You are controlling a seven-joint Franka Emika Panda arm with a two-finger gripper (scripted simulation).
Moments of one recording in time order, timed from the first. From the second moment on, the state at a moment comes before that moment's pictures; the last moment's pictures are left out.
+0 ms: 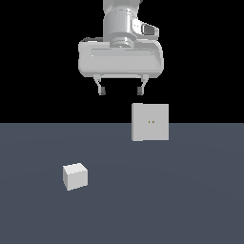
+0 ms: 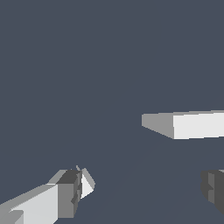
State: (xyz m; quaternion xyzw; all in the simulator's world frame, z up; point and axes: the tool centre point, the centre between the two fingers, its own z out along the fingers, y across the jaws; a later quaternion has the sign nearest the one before) arm 0.001 0.002 0.176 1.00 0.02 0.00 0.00
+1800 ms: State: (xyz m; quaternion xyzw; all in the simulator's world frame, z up) arm -0.093 0.076 0.069 0.96 0.28 0.06 -0.02
